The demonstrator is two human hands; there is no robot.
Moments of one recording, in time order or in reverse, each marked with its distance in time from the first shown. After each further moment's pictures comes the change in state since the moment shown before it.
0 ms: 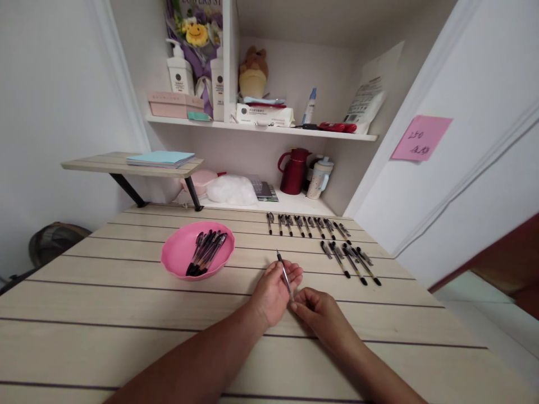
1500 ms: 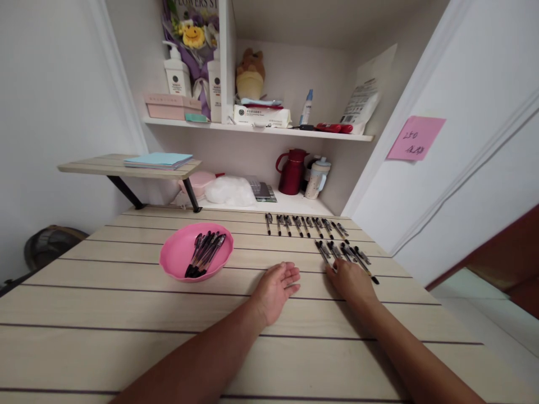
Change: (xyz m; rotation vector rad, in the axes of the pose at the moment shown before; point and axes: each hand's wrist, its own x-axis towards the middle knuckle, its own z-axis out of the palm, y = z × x) left_hand 0.003 0.003 -0.006 0.250 0.030 -0.111; right_hand 0.055 0.044 -0.084 -1.111 0.330 0.253
